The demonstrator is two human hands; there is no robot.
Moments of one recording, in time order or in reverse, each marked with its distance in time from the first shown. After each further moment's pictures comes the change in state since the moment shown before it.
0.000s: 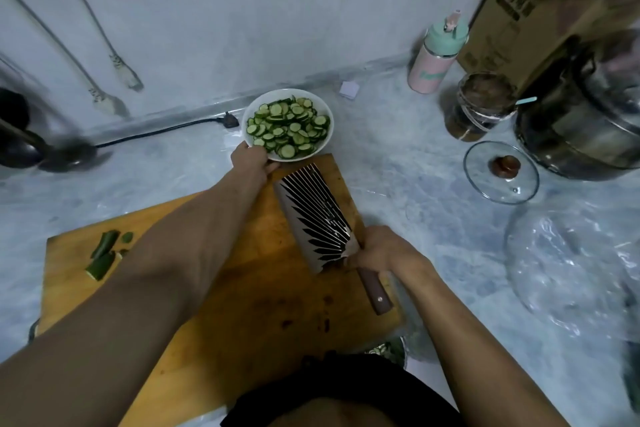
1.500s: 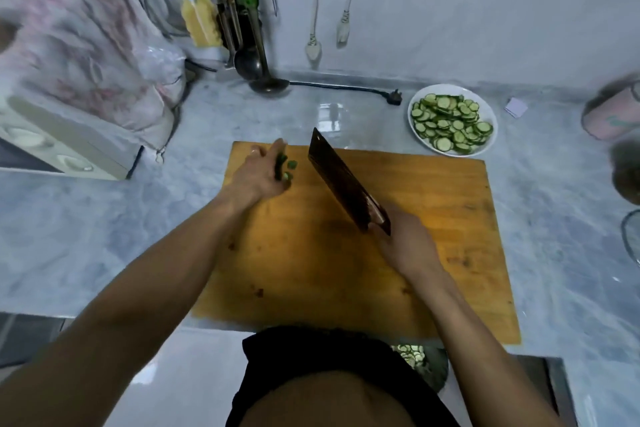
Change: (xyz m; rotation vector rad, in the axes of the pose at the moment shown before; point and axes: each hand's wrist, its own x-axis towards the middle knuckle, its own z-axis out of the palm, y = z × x) left_hand -0.054 0.012 -0.329 1.368 0.047 0.313; right_hand -0.030 -0.168 0.116 -0.176 0.321 -0.473
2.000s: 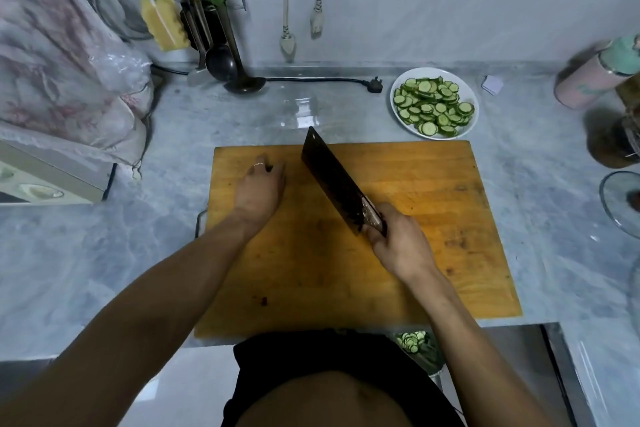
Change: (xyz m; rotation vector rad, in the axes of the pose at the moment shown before) left_hand 0.008 -0.006 0.047 0.284 0.269 0.270; right_hand -0.017 -0.017 0.012 0.091 0.070 0.120
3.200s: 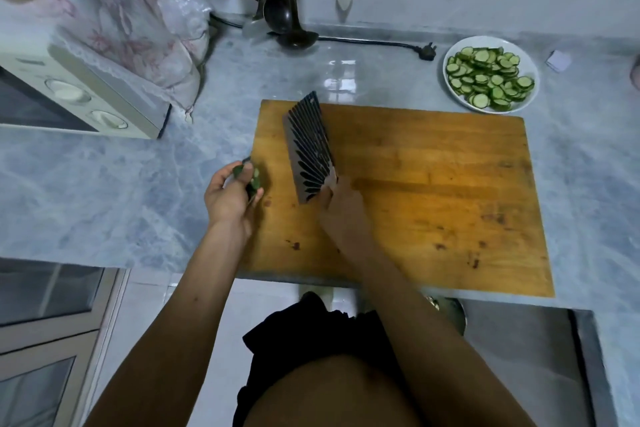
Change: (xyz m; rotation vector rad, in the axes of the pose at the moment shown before) left_hand -0.132 -0.025 -0.058 -1.710 0.434 -1.115; right_hand -0.014 -0.096 0.101 0.233 -0.094 0.022
